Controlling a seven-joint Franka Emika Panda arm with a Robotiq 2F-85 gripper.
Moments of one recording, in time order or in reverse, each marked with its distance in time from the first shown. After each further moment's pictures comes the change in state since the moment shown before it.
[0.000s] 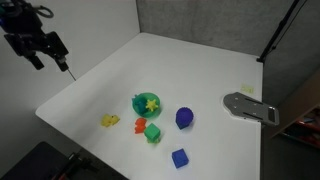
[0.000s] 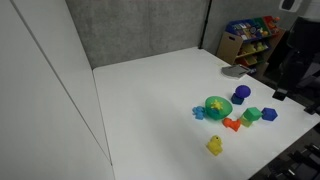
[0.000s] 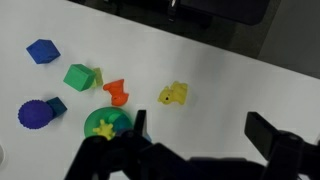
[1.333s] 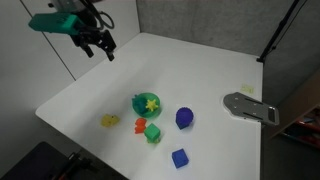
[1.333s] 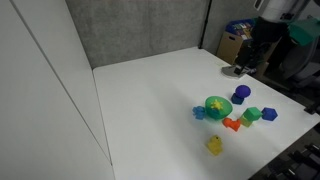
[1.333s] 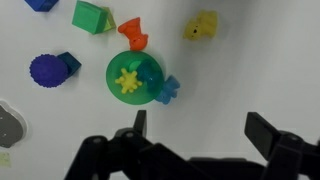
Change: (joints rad) arm -0.097 0.258 -0.091 0.120 -0.064 0.329 0.002
